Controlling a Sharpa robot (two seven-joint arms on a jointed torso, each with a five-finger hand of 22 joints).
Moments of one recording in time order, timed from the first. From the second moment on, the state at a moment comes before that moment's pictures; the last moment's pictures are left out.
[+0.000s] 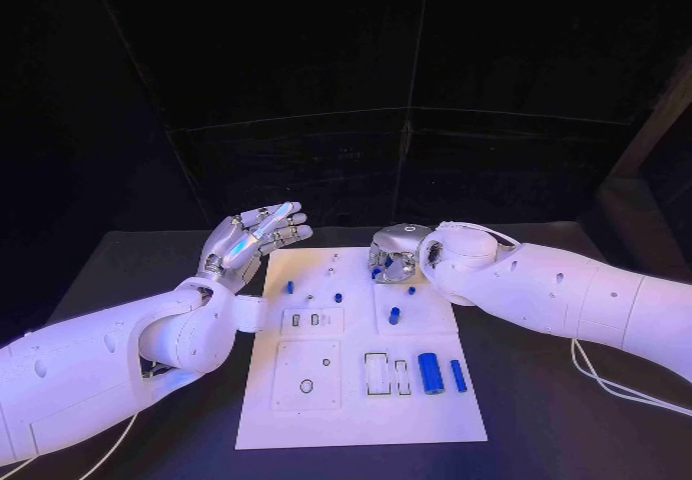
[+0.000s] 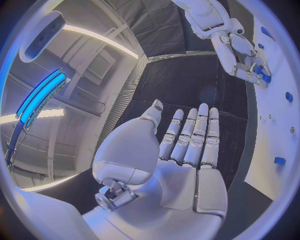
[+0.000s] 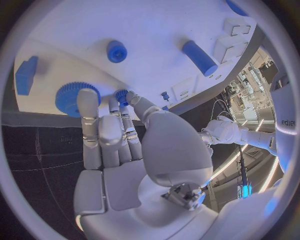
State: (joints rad) left arm 1.18 -0.82 -0.06 1.56 0.08 -0.31 0.68; left_hand 1.22 0.12 0.03 0.03 0.05 0.84 0.21 0.11 0.07 0.84 0.23 0.14 0.07 0.85 0.19 0.24 0.09 0.15 0.65 0.29 0.27 0.13; right arm 1.23 -0.57 -0.01 1.19 -1.64 -0.09 -0.07; right_hand 1.31 -0.02 0.34 -0.16 0.18 1.03 0.15 0.07 0.07 1.19 0.08 0.08 0.07 1.47 0.00 1.20 0.95 0.16 1.23 0.09 1.04 0.65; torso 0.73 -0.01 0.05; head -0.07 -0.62
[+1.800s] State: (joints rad) left arm 1.19 -0.82 -0.06 1.56 0.08 -0.29 0.68; left_hand 1.22 0.12 0.03 0.03 0.05 0.84 0.21 0.11 0.07 0.85 0.23 0.14 0.06 0.86 0.19 0.23 0.08 0.15 0.66 0.29 0.27 0.13; right arm 1.23 -0.41 -0.01 1.08 -1.63 -0.33 -0.10; right_hand 1.33 -0.04 0.45 -0.14 0.15 1.06 0.15 0.07 0.07 1.22 0.08 0.07 0.07 1.46 0.00 1.25 0.99 0.16 1.23 0.09 1.11 0.73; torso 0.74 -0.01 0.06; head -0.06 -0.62
